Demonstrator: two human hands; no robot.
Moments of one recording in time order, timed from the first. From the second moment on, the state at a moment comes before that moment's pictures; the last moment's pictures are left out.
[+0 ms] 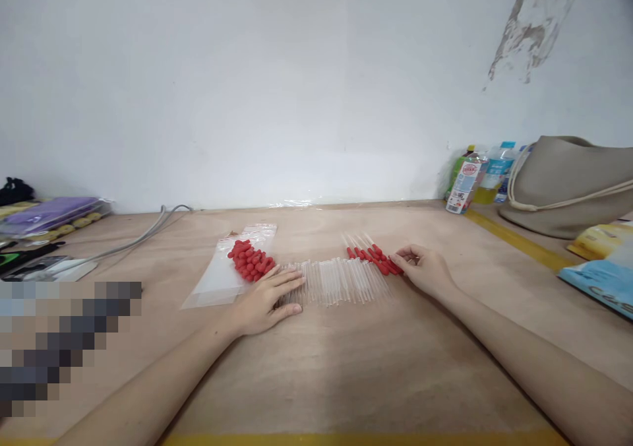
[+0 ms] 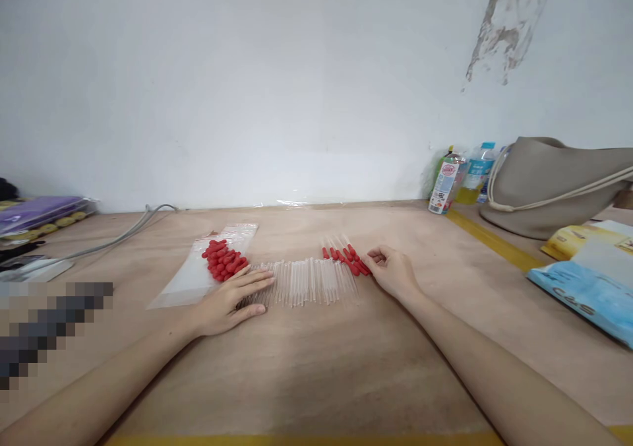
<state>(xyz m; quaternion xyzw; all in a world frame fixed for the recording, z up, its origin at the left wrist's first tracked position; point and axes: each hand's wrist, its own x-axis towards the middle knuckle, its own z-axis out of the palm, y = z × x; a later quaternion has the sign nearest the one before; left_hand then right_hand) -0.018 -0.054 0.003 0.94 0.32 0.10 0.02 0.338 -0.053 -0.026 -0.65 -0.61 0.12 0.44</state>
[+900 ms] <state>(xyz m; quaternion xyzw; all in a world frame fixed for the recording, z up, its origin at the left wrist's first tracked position) -0.004 -0.062 -0.005 0.91 0.29 0.28 -0.09 0.304 -0.013 0.011 -0.77 -0.59 0.01 0.24</state>
